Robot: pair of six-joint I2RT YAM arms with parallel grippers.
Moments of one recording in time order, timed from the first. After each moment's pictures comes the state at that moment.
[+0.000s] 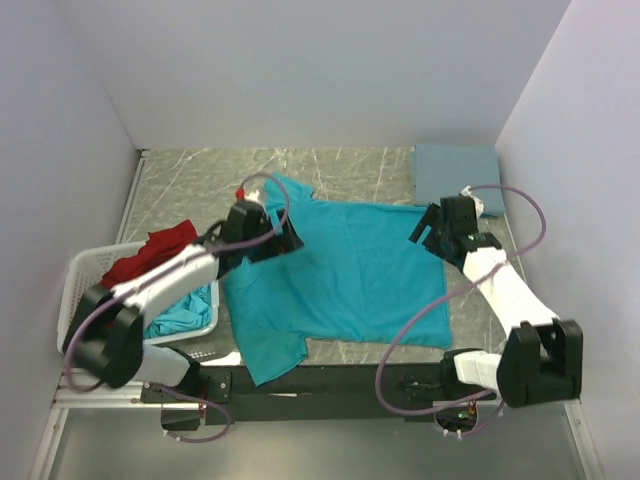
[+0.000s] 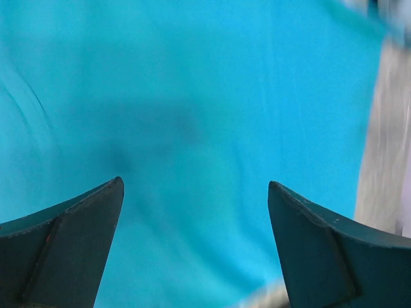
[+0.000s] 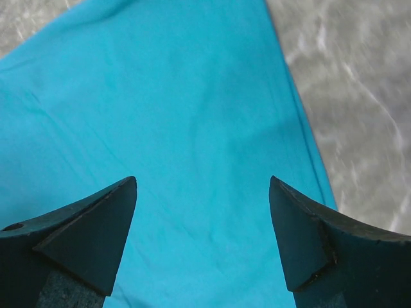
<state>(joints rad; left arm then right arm) -0.48 1.43 0.91 -0.17 0.08 -0.74 0.11 1.27 0.87 -0.46 0.15 0.59</state>
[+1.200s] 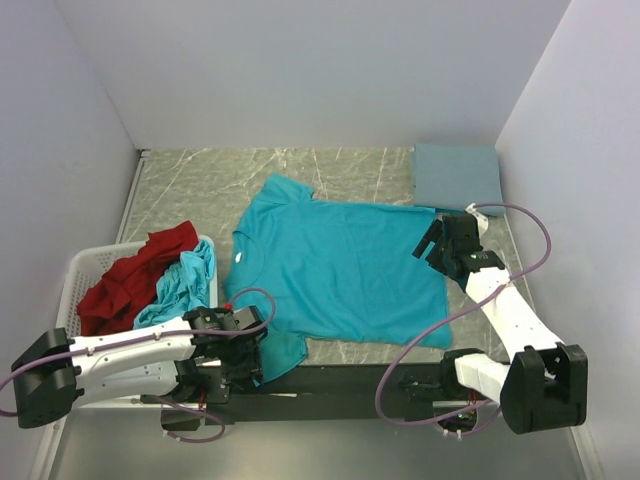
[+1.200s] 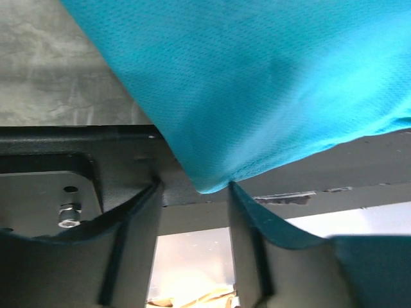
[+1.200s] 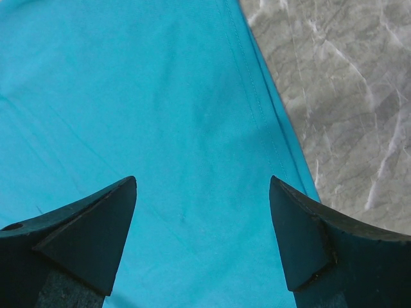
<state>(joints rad) -1.08 0.94 0.41 -0.83 0.14 -1.31 0.11 1.10 0.71 -0.48 0.19 0.62</state>
